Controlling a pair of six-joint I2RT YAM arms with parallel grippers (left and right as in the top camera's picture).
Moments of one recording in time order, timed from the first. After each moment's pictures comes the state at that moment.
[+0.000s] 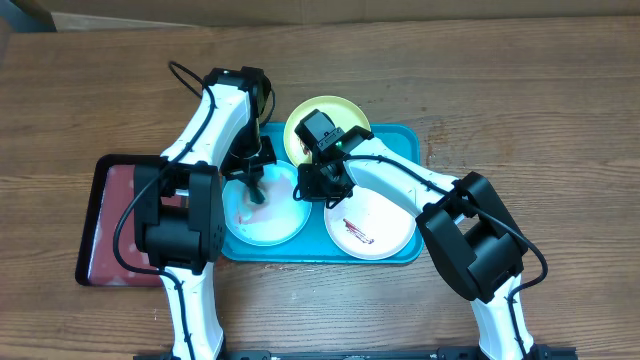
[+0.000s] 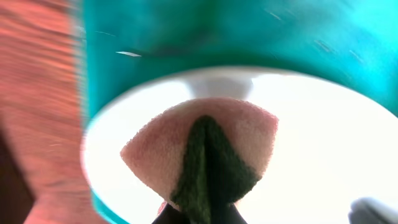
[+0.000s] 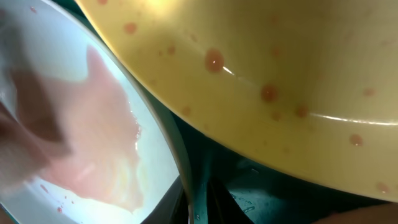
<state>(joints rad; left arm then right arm) -0.18 2.18 1.72 -1.35 -0.01 -0.47 0.69 2.17 1.57 -0.73 -0.27 0.62</state>
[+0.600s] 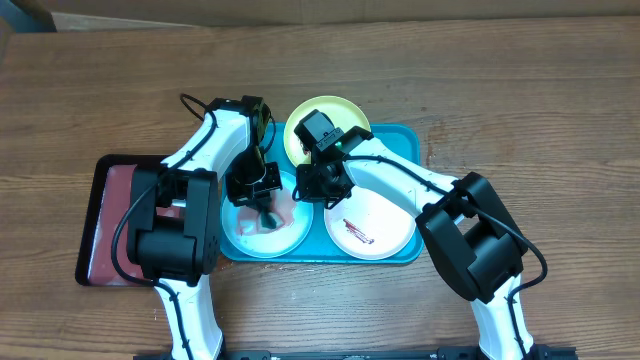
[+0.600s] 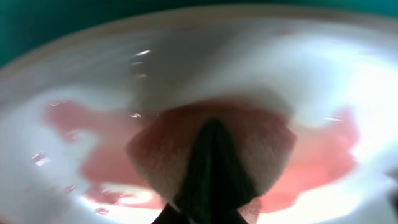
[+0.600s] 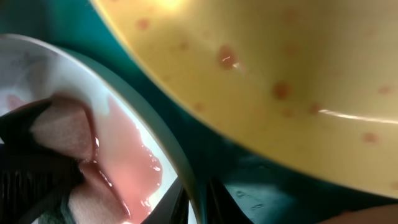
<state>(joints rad) -0.17 2.11 1.45 -1.22 0.09 -0.43 0.69 2.17 1.57 -0.73 -0.29 0.62</state>
